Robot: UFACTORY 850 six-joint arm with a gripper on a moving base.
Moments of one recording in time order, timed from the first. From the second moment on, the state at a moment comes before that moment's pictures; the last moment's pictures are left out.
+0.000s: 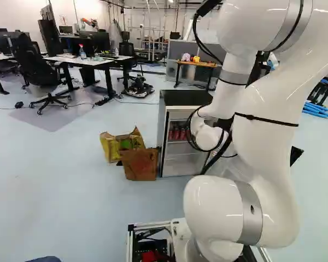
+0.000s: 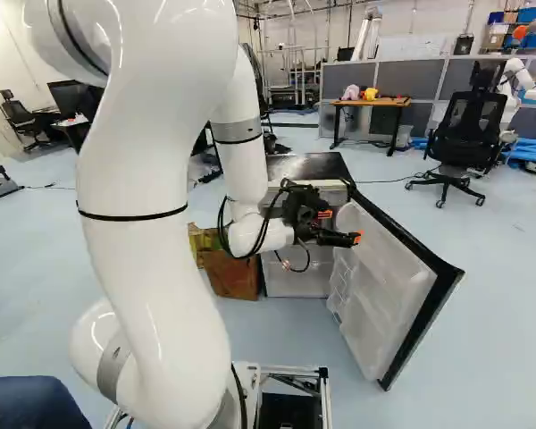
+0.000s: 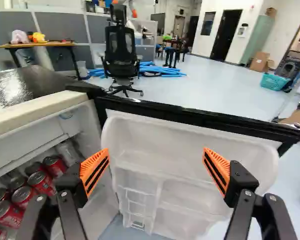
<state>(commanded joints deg) -17.2 -21.4 -24.1 38.2 72.5 -6.2</state>
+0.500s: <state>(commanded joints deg) -17.7 -26.5 -25.8 23.1 72.2 -6.2</state>
